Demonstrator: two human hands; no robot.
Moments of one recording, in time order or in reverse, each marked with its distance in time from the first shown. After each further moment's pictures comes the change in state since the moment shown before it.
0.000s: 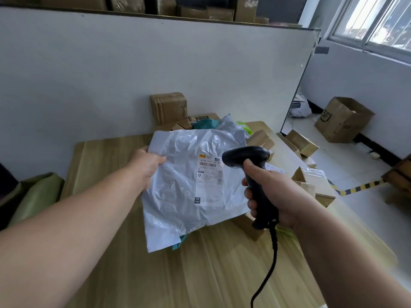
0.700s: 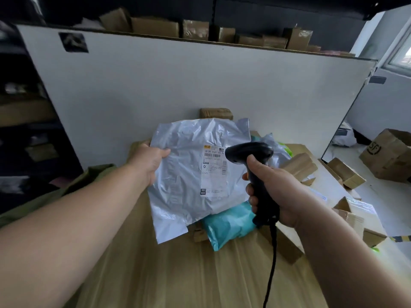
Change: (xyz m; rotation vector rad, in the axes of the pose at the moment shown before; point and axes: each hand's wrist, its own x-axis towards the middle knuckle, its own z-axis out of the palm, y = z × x) left_hand -0.031 0.026 -0.115 -0.194 0.179 0.123; right_hand -0.011 -0.027 0.099 -0.050 -0.148 -0.133
